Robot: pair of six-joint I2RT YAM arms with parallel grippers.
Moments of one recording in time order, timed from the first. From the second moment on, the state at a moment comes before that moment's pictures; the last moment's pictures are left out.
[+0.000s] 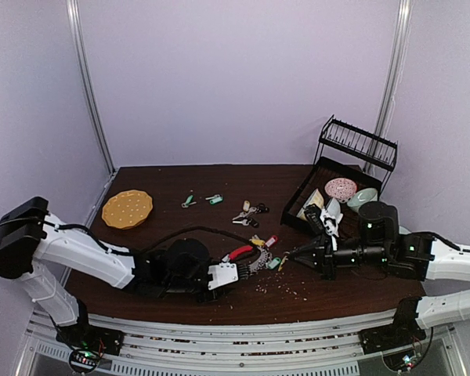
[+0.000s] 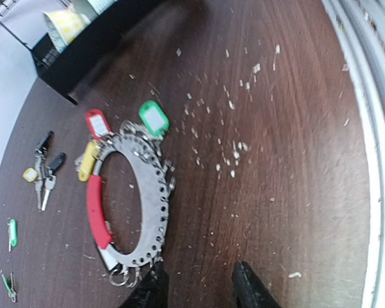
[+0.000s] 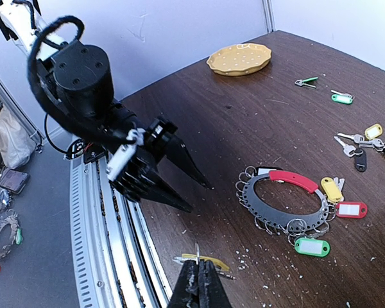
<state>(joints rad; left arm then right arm) -1.19 1.56 0.69 0.21 -0.09 0.42 0.91 0.90 0.55 -0.04 -0.32 0.17</state>
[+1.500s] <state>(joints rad) -1.10 1.81 0.77 0.34 -0.14 0.43 0.91 0.91 0.55 -0.04 -0.32 0.16</state>
